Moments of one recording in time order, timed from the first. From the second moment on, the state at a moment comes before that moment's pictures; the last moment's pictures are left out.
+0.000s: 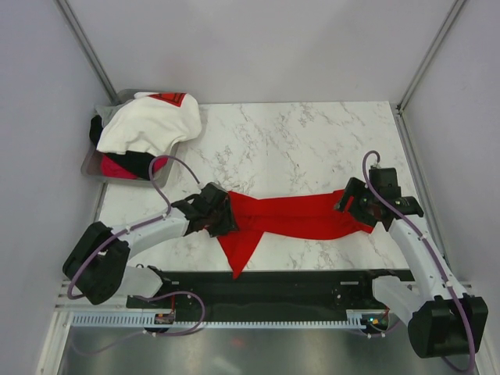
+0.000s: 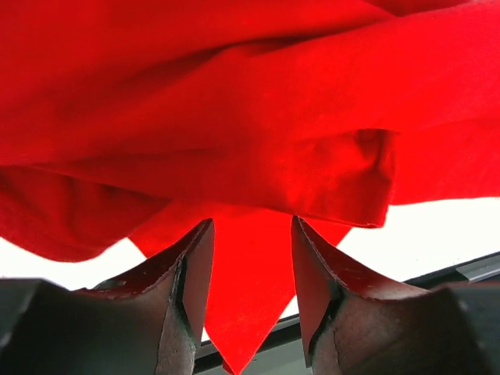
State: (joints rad) left arm -0.67 1.34 0.66 -0.35 0.02 -0.89; right arm 0.07 0.99 0.76 -0.75 -0.10 0.55
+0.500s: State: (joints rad) left arm -1.06 1.11 0.59 -0.57 -0.08 -1.08; right arm 0.27 0.90 0.64 -0.80 0.07 0.72
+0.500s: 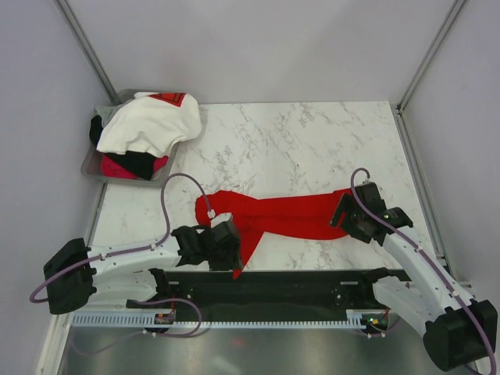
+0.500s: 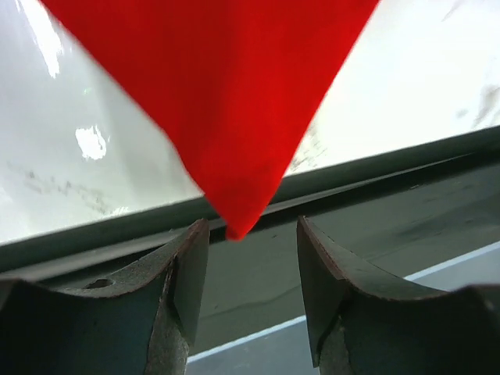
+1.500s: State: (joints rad) left arm -1.16 1.17 0.49 -0.50 -0.15 -1.19; right arm 0.29 1.28 0.72 -0.59 0.16 0.74
